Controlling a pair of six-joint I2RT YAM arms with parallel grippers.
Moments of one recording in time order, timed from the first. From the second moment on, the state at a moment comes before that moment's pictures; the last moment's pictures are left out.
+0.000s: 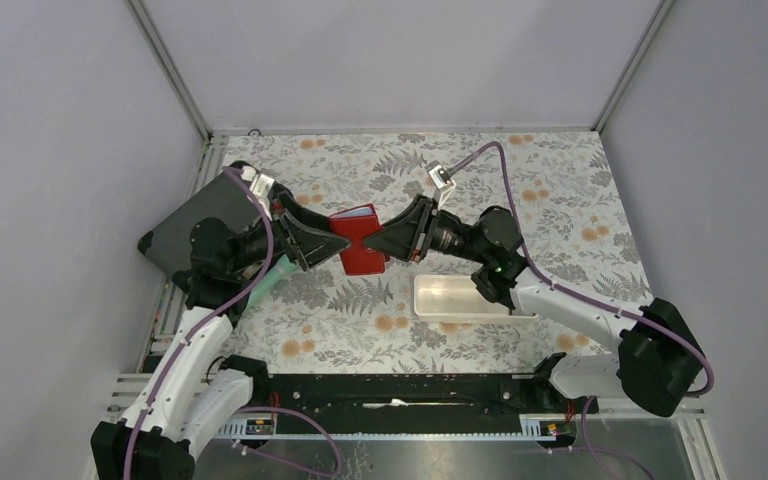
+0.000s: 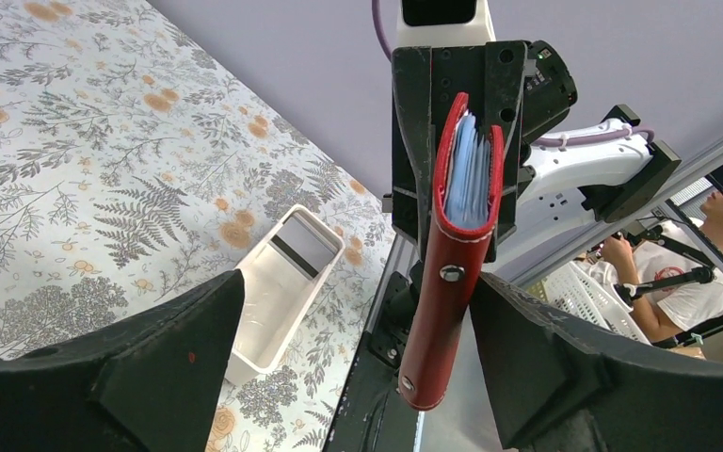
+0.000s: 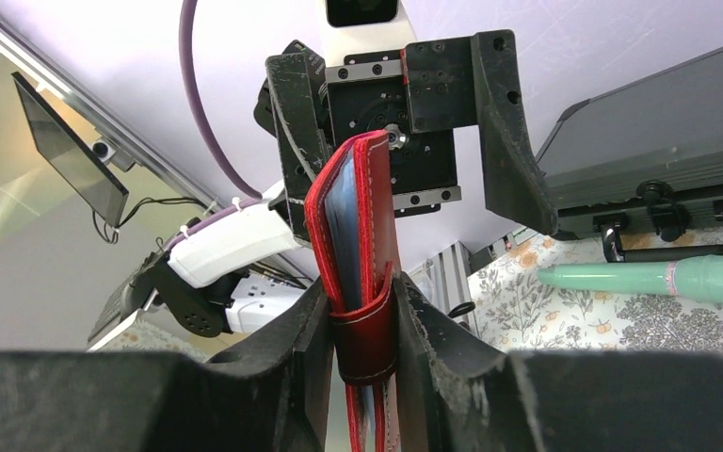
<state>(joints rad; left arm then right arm) -0.21 0.81 0.64 0.39 0.96 -0.84 0.78 1.29 0.79 0.87 -0.59 0.99</state>
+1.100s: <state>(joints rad) -0.29 0.86 0.61 0.51 1.07 -0.89 0.70 1.18 0.82 0.60 -0.61 0.88</state>
